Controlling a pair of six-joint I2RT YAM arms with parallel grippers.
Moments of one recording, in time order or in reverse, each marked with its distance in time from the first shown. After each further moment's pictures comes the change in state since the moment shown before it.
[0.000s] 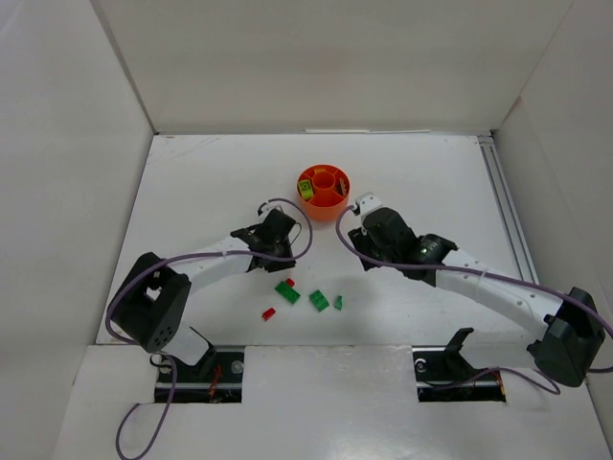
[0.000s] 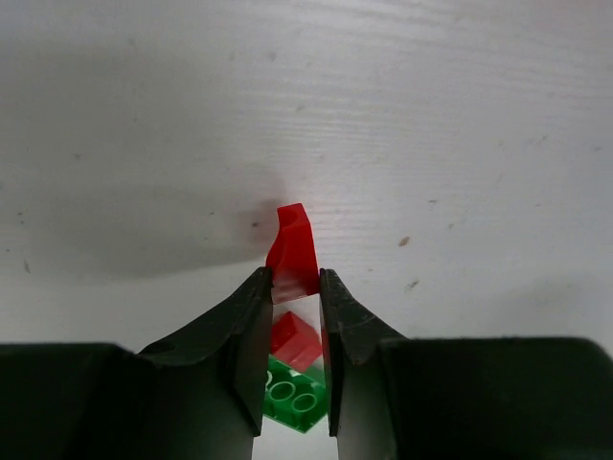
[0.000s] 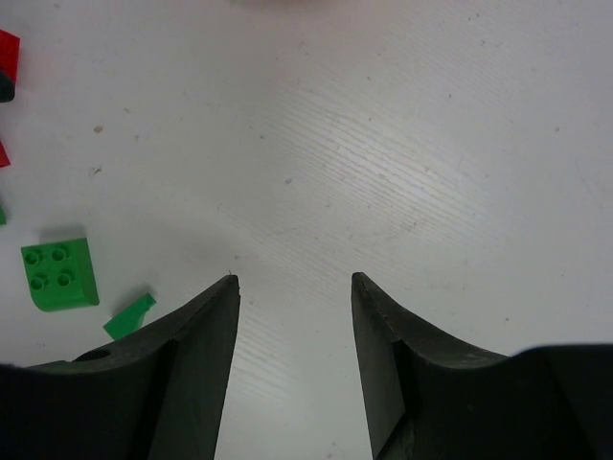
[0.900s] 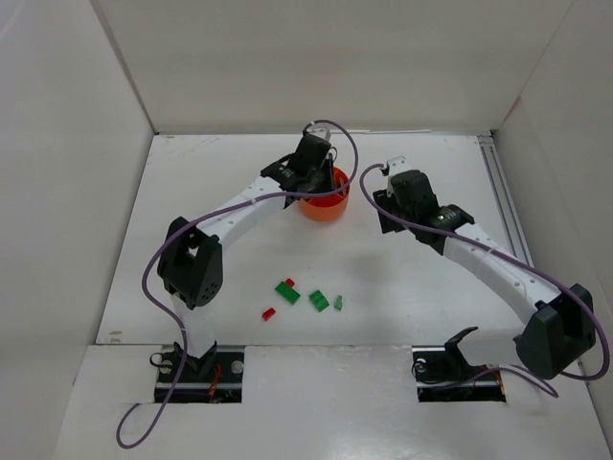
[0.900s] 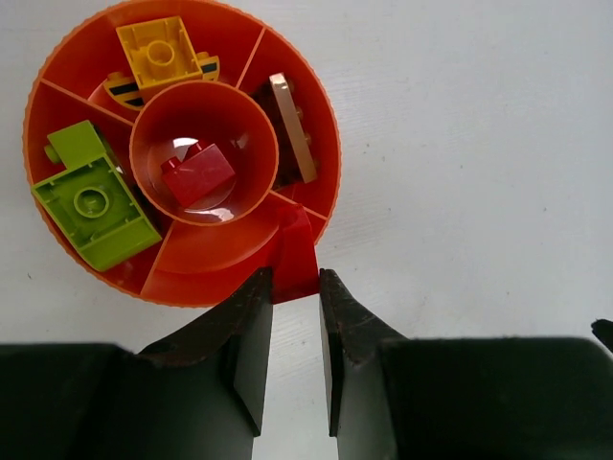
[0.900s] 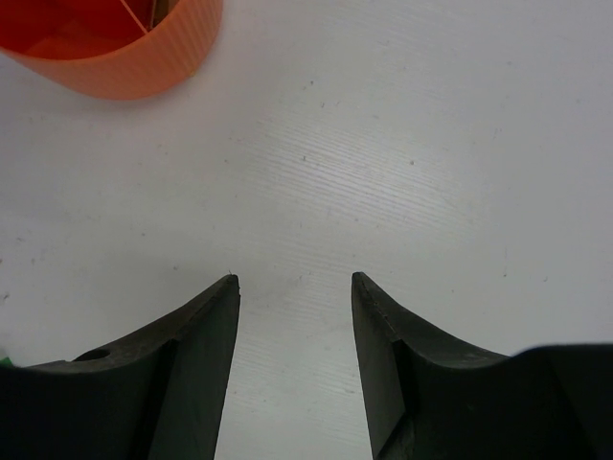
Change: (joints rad) left arm 0.000 0.368 0.809 -0.081 0.052 0.227; right arm -0.288 0.071 0.147 0.000 -0.038 -0.057
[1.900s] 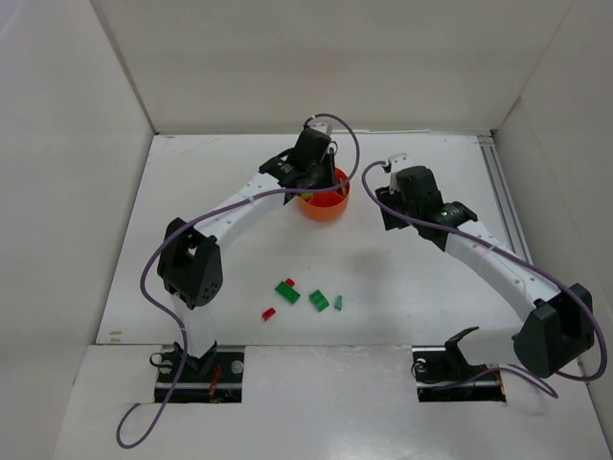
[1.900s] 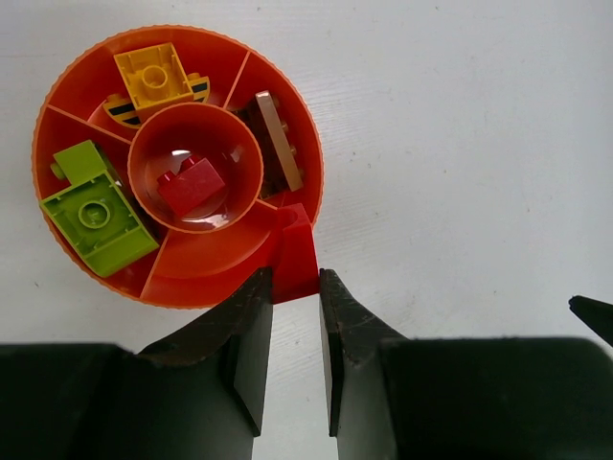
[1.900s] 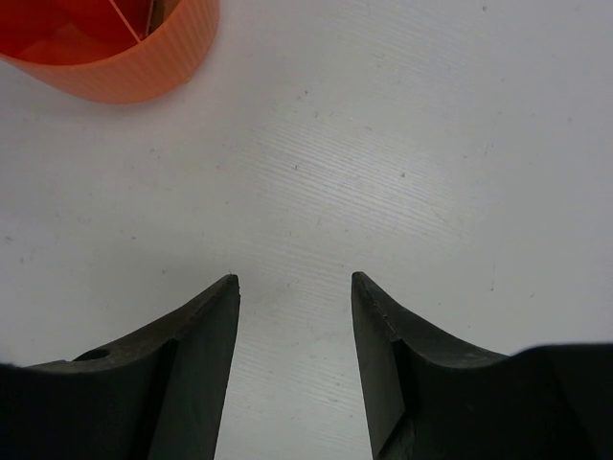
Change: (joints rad) left arm 0.002 0.002 0.064 -0.038 0.010 0.019; right arm -0.048 0.013 0.011 0.005 -0.051 -0.059
